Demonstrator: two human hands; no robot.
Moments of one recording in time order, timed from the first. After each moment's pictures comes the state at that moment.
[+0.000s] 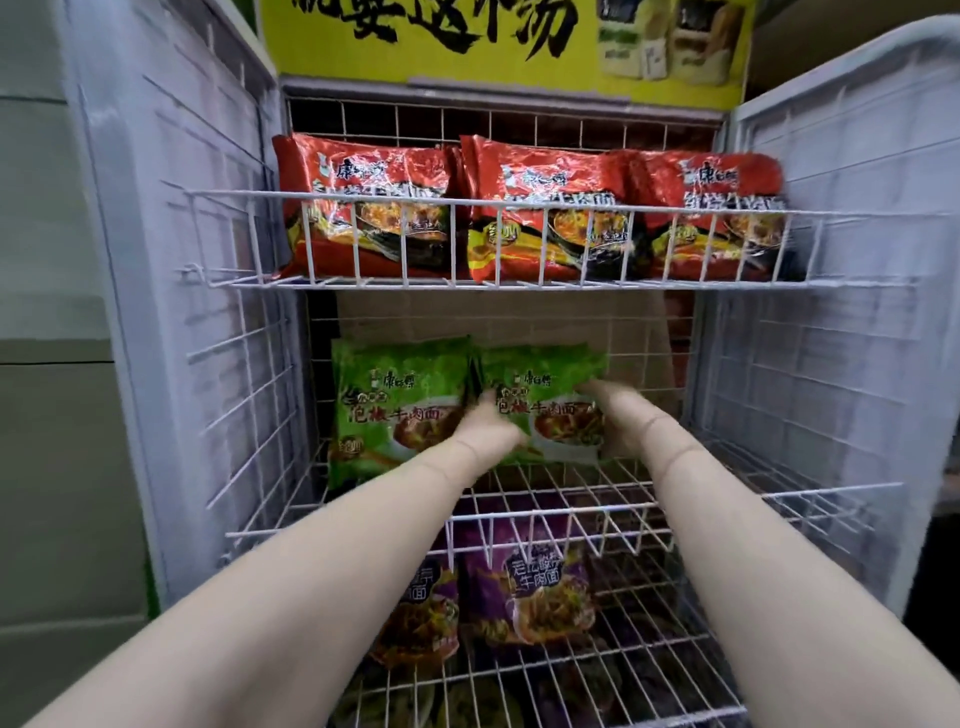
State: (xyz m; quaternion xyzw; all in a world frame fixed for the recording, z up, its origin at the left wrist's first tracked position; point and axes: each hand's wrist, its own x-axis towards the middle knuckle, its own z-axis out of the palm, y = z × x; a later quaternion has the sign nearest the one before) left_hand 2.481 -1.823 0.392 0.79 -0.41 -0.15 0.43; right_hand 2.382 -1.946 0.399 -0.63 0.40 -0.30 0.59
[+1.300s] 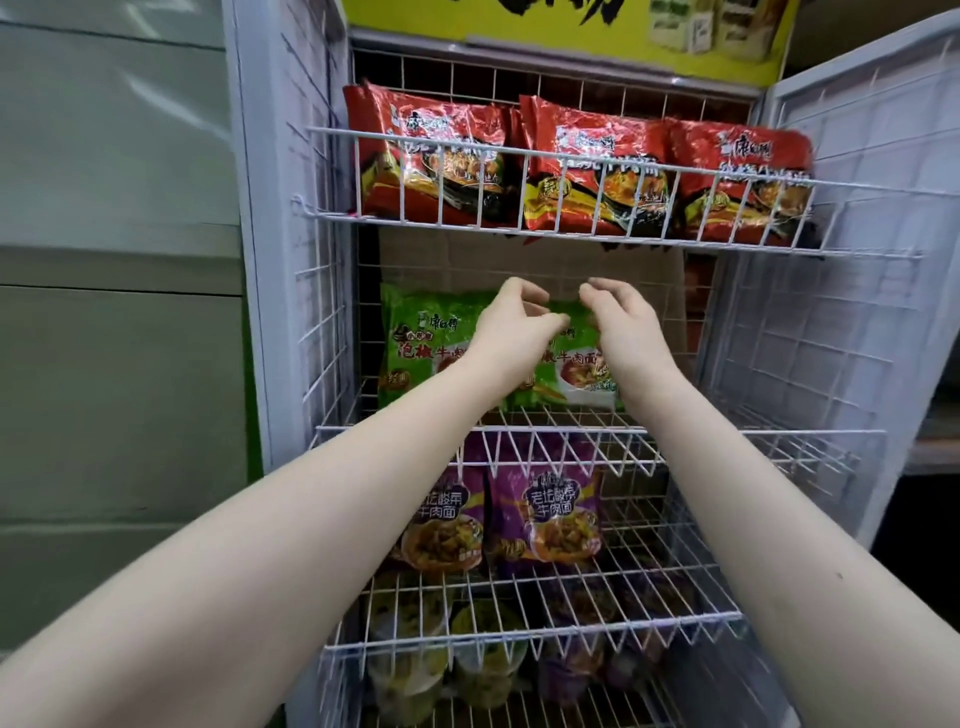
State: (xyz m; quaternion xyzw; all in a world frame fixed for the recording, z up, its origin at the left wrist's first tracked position) left_hand 2.433 -1.725 0.431 0.65 -0.46 -0.06 0.60; right_hand 2.350 -1.800 0.430 -0.71 0.22 -0.49 0.45
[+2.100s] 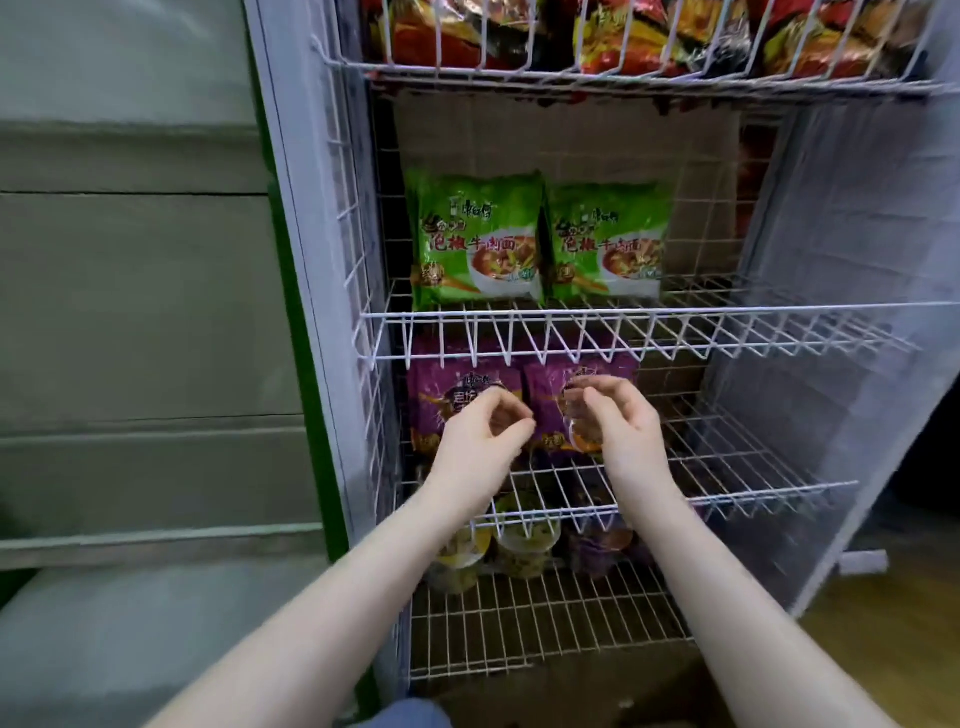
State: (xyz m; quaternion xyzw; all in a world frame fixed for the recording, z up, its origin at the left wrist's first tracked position) left_hand 2.443 -1.644 0.257 0.70 -0.43 -0.12 0.56; right_hand 2.339 -1.743 0.257 -0.64 0.23 -0.45 0.57
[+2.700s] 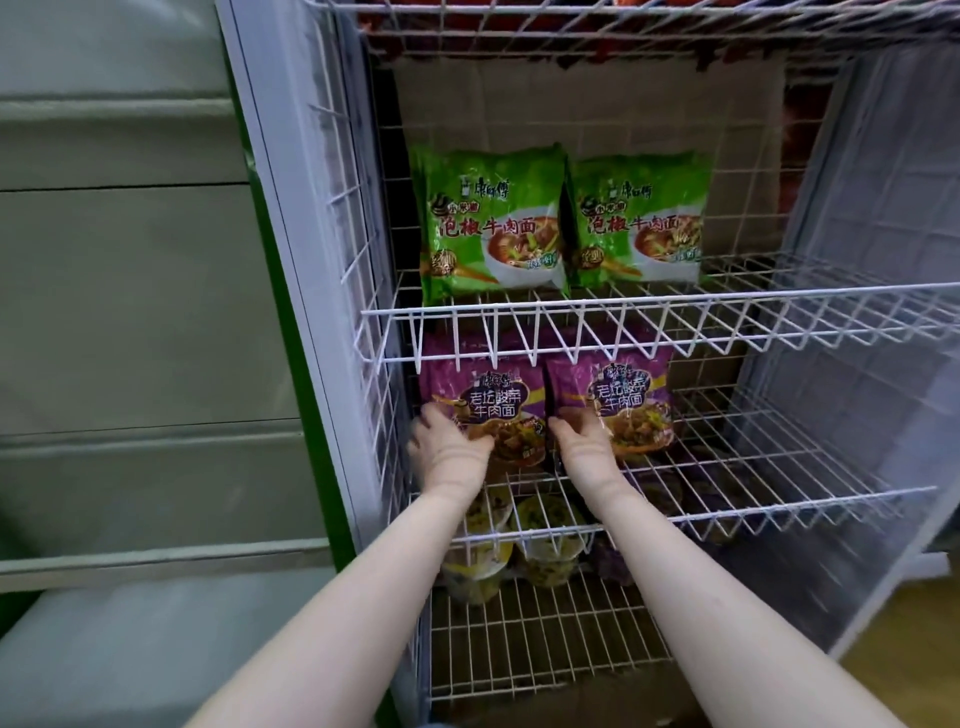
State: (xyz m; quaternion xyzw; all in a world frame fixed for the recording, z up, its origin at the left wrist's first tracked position) left_hand 2.529 -1.698 0.191 0.87 -0.19 -0.07 0.44; right_hand 2.430 -1.797 0.181 -0.67 0.37 -0.33 0.55
